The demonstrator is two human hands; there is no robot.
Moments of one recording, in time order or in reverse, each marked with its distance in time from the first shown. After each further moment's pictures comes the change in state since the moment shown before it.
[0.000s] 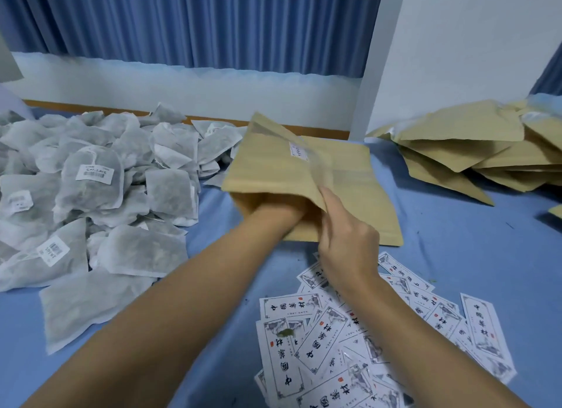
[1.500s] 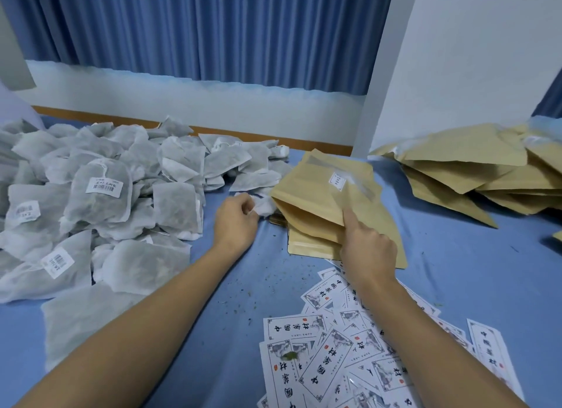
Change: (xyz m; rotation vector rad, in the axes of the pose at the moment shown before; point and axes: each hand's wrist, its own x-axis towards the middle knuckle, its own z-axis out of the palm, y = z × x) left_hand 0.023 -0.124 0.027 -0.420 0.463 -0.189; right_hand 0.030 0.053 0.022 -0.733 -0.275 0.101
